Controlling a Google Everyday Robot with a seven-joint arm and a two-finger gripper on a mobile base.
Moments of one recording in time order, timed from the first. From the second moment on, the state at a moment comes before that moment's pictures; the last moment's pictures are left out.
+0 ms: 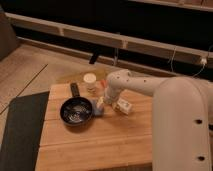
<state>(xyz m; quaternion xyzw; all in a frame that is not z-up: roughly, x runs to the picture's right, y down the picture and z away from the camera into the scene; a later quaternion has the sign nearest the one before) -0.001 0.114 0.894 -0.34 0.12 0.63 0.69</state>
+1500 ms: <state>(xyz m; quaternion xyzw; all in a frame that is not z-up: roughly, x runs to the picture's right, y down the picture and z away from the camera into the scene) -0.028 0.118 0.909 -0.36 0.13 0.60 0.70</state>
